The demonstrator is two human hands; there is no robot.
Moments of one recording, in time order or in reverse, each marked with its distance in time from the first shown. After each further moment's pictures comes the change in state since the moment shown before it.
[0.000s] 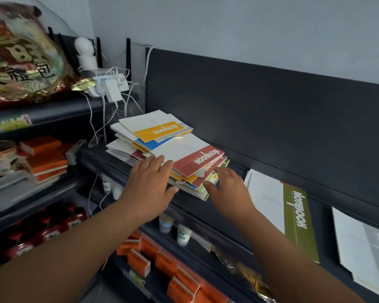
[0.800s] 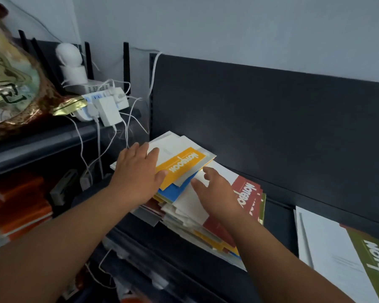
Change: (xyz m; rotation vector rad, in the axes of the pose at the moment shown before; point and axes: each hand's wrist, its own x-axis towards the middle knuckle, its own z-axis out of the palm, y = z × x) left_hand 0.184 -0.148 0.020 0.090 0.008 -0.060; right_hand 0.181 -0.086 0.074 0.265 -0.031 0.116
